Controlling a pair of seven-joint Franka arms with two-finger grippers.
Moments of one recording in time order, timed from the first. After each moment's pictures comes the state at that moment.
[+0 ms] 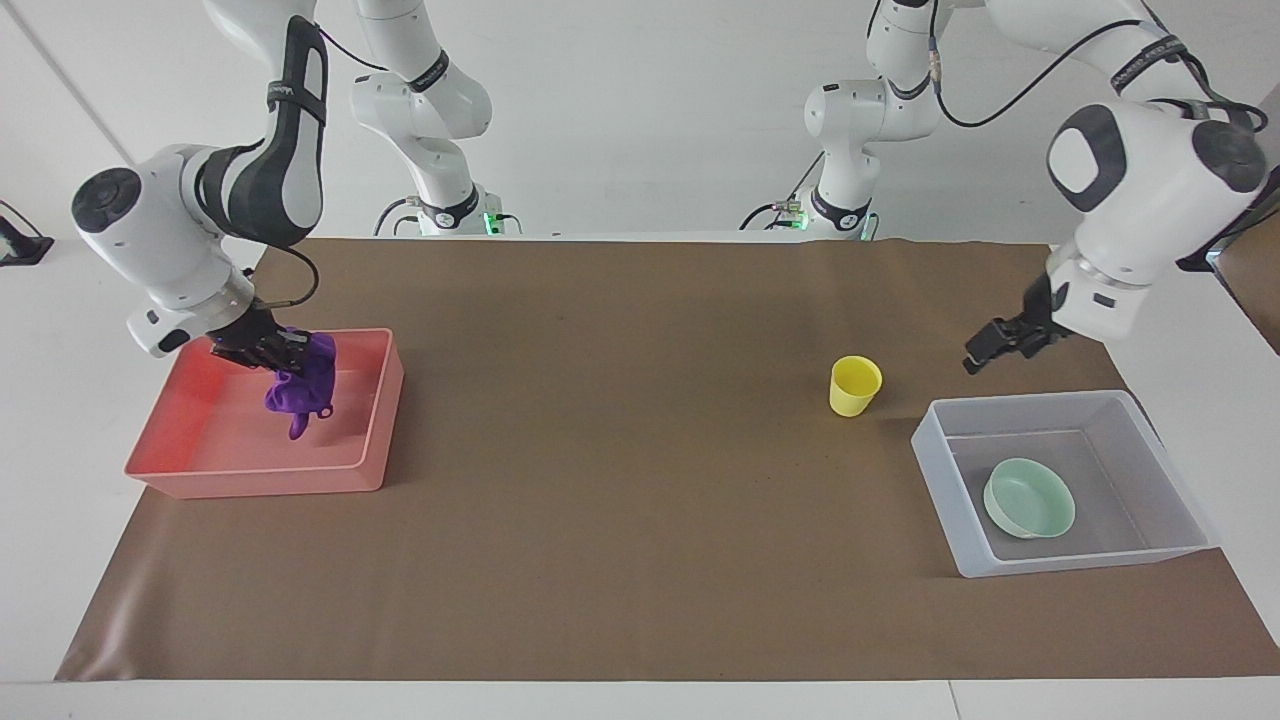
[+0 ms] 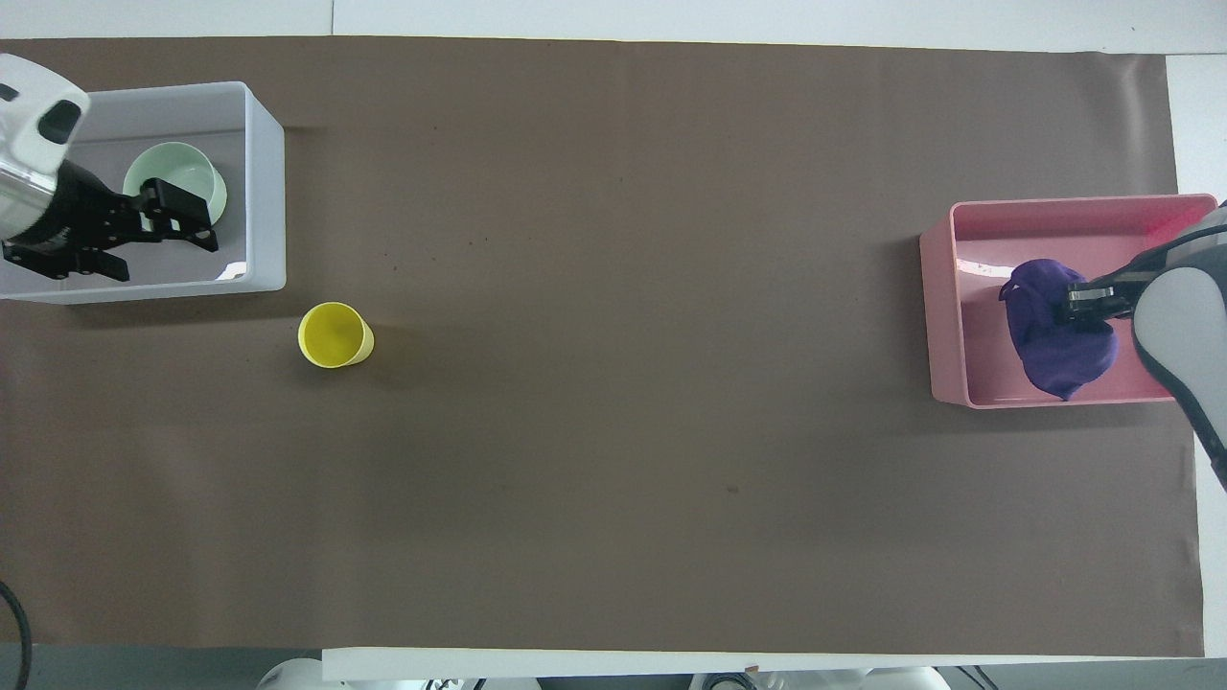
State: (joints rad) left arm -0.21 0.05 0.03 -1.83 -0.06 1.77 -0.36; right arm -0.10 0.05 -0.14 -2.11 0.05 2.09 -0.24
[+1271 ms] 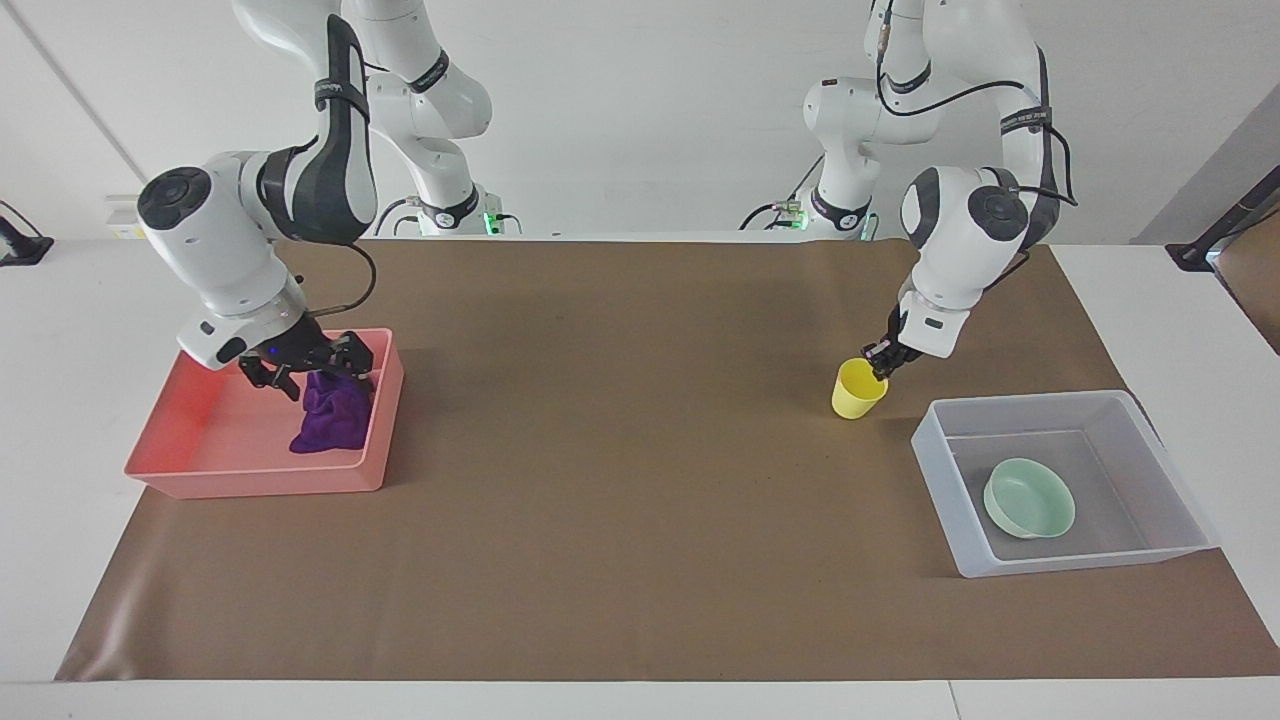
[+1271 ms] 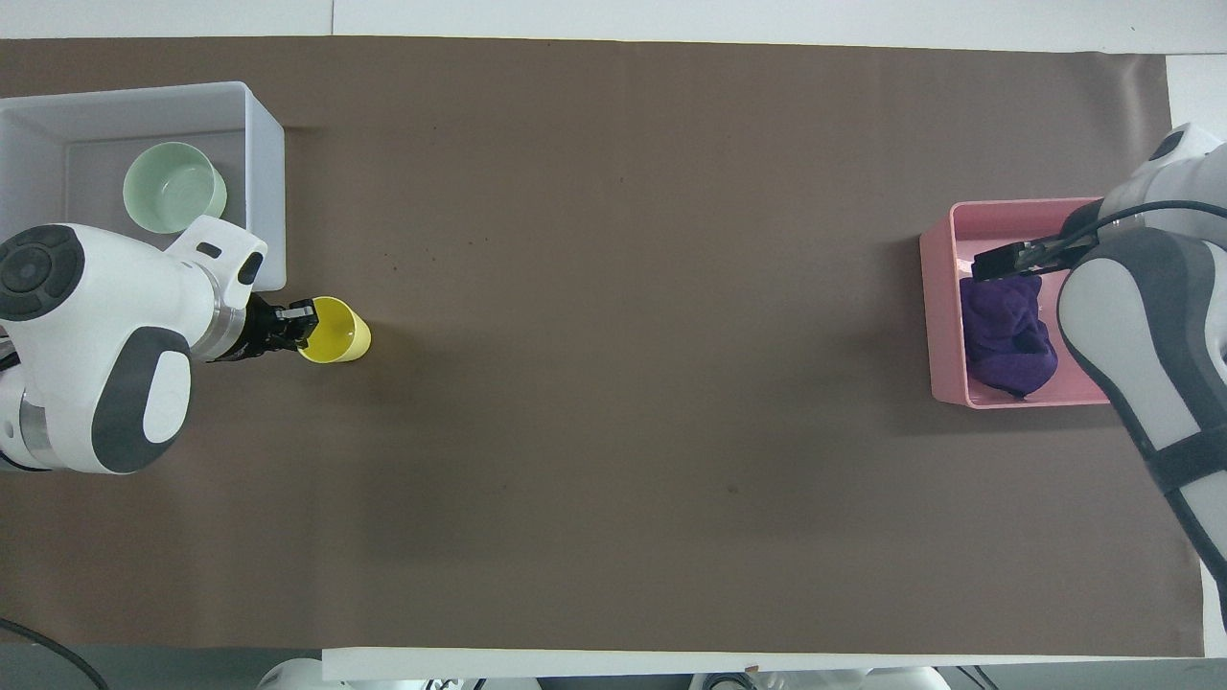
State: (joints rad) left arm -0.27 -0.04 0.04 -2.26 -0.06 2.22 -0.45; right arm -0.08 0.07 0.02 -1.98 0.06 2.07 -0.24
